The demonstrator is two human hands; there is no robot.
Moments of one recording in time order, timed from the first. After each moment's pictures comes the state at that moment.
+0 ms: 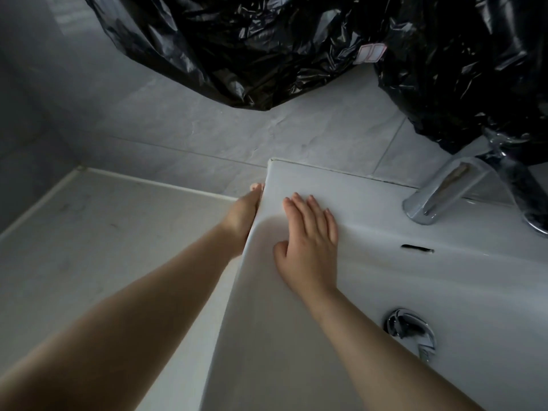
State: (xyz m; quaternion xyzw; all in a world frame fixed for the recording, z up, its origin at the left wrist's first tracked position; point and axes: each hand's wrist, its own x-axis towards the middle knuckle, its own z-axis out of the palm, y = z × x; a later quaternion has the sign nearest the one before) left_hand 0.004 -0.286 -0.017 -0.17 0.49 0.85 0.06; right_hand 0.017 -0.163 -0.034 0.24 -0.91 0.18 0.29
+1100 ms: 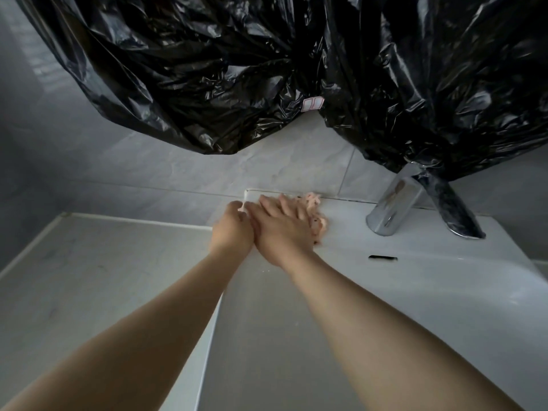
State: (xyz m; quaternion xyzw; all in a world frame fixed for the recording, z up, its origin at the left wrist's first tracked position) left_hand 0.007 -0.262 0.030 -0.25 0.85 0.45 -0.09; right_hand -0.030 -0.176 0.015 0.26 -0.96 0.09 0.03
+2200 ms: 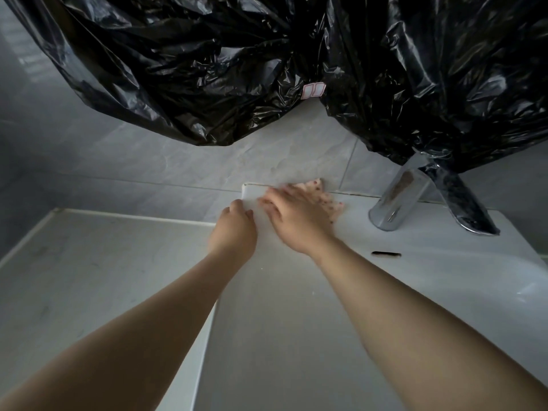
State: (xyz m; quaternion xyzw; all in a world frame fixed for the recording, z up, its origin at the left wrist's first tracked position) left_hand 0.003 -0.262 0.020 -0.21 0.92 0.34 -0.07; right_hand -0.052 -0.147 0.025 0.31 -0.93 0.18 0.11
